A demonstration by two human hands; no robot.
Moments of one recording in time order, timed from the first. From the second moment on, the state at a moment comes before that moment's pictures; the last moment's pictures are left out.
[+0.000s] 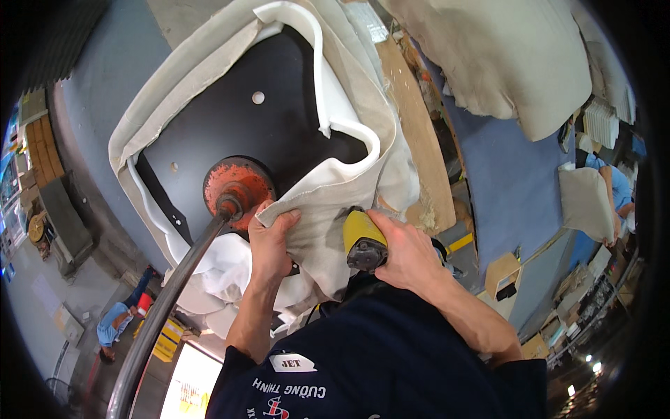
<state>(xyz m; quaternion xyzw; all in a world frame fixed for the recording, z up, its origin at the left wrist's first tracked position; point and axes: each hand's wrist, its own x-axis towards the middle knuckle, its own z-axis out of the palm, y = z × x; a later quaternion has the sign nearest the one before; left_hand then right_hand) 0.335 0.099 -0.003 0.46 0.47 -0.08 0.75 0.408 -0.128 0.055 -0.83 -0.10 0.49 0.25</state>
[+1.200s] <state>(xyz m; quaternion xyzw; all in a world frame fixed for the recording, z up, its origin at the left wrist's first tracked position) 0.333 0.077 -0.055 0.97 0.09 0.13 0.17 0.431 -0.176 0.033 -0.75 -0.28 0.53 0.28</state>
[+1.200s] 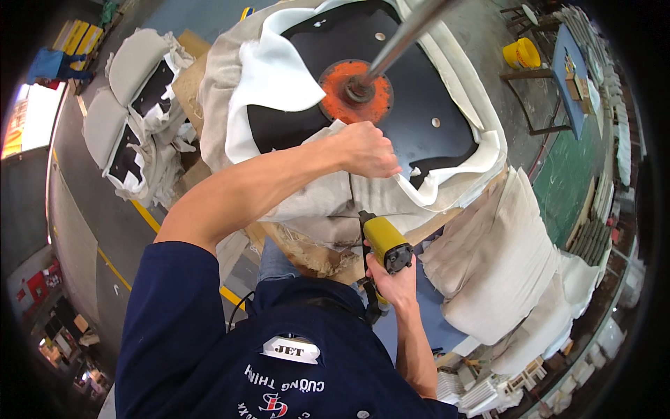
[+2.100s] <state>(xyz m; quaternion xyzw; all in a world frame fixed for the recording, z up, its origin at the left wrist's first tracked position) 0.276 0.079 -0.068 0.95 0.16 0.15 0.20 0.418 -0.142 0.043 -0.76 -0.31 0.52 0.22</state>
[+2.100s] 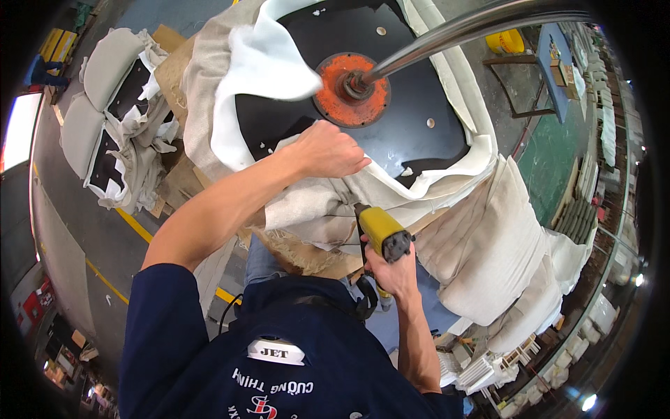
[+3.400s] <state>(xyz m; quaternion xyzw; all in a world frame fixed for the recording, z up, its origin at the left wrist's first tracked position) 0.310 -0.011 -0.011 0.98 0.06 0.18 0.01 0.437 -0.218 0.010 -0.70 -0.14 0.54 0.44</state>
